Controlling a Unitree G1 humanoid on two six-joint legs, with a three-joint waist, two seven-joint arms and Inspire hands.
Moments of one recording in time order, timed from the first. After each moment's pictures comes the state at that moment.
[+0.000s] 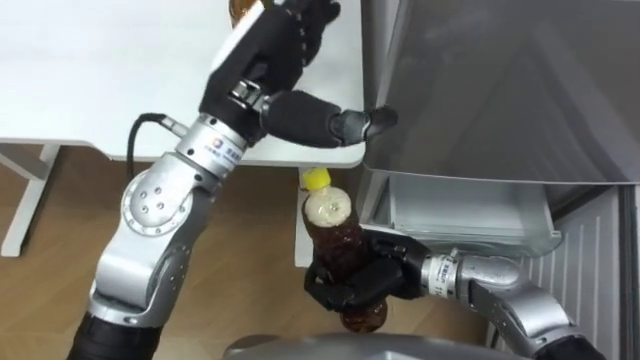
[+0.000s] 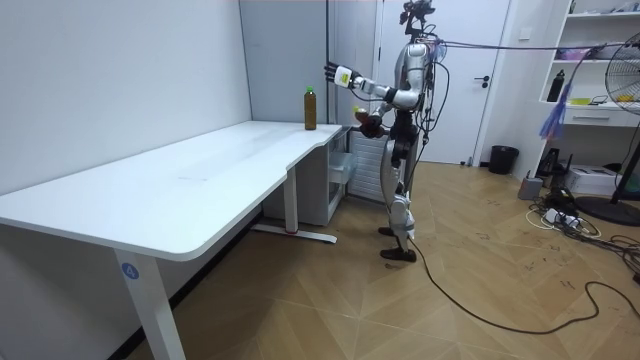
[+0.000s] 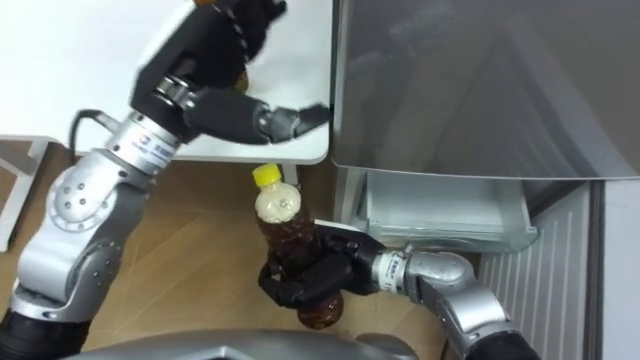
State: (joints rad) left arm 0.07 0.29 -0.15 -0.44 -0.31 0.02 -0.23; right arm 0.12 -0.35 0.39 0.30 0.30 0.15 0.84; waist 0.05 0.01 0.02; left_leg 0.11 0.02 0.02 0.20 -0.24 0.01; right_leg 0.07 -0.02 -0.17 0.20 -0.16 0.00
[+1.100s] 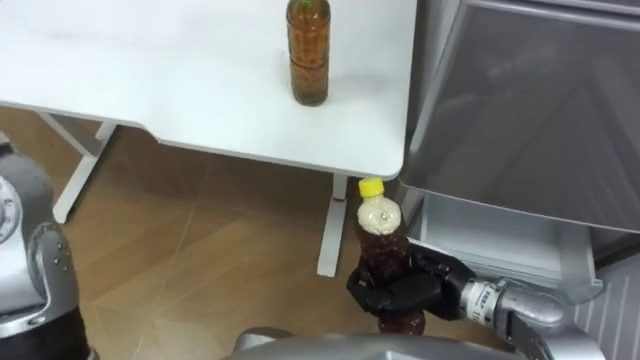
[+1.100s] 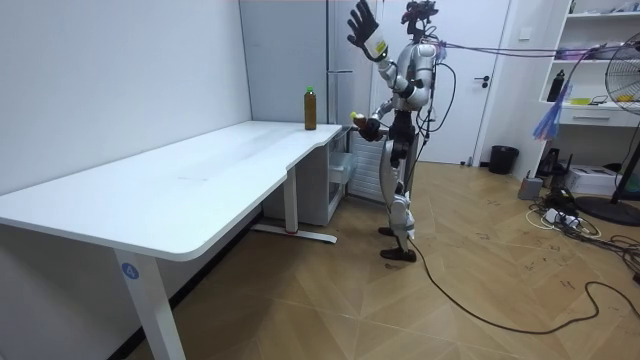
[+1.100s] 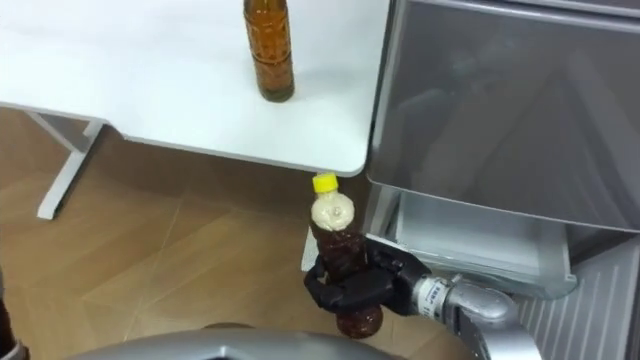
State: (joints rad) left arm 0.05 0.28 0.44 -0.51 -0.23 -0.18 0.42; right arm 0.31 -0.33 0.17 0.30 0.19 0.12 0.78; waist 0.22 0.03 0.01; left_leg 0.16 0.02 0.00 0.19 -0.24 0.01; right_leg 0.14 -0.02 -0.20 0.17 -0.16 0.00
